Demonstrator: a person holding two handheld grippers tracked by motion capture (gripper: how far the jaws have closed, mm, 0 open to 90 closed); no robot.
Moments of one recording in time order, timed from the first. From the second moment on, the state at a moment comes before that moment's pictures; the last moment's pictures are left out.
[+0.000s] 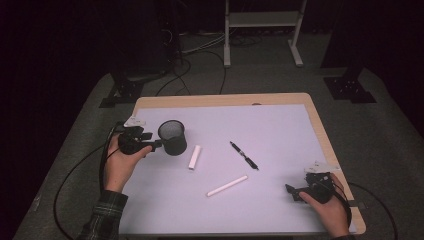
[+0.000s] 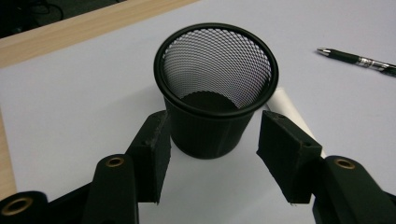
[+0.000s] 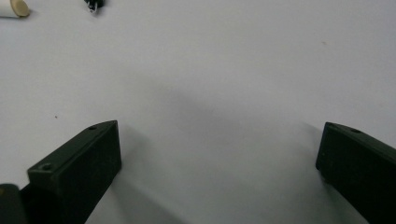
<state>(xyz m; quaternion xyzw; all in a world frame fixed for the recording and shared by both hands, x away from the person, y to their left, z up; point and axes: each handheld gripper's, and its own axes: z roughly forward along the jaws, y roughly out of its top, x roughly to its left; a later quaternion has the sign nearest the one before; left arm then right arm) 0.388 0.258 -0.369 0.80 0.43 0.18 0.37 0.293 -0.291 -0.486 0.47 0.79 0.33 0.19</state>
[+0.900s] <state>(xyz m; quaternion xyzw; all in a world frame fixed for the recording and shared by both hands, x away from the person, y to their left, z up) 0.433 0.250 -0.362 0.80 0.45 0.18 0.35 0.293 -0.291 -0.486 0.47 0.79 0.33 0.19</state>
